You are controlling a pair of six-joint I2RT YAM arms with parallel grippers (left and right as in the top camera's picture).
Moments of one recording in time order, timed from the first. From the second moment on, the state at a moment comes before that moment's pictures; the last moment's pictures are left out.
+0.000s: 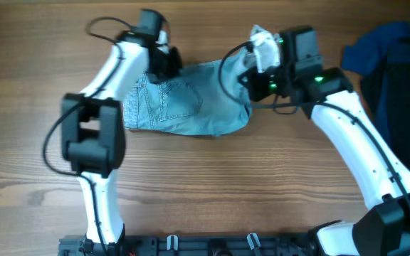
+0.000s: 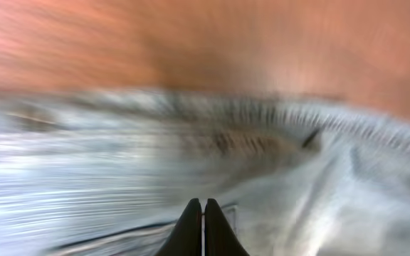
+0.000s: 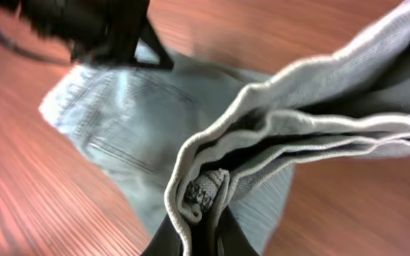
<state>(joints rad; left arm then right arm) -0.19 2.21 1.77 -0.80 0.33 -0.54 0.33 1.58 1.32 -0.62 -0.37 -0.06</state>
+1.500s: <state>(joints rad) 0.00 2.16 1.79 -0.94 -0.32 -0.53 0.77 2.08 1.33 0.17 -0.40 0.18</state>
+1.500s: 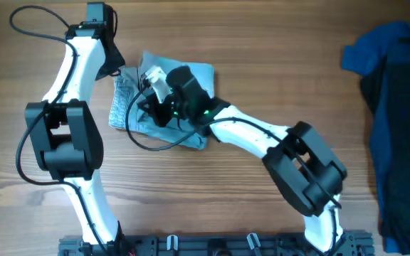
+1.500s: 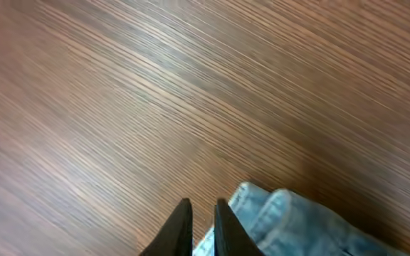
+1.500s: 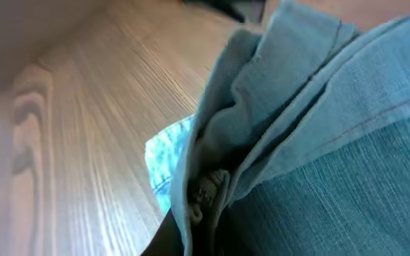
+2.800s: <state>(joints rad) 0.01 2.29 1.83 -0.86 0.11 -0.43 0.64 2.06 1.34 -0.41 -0.30 0.15</state>
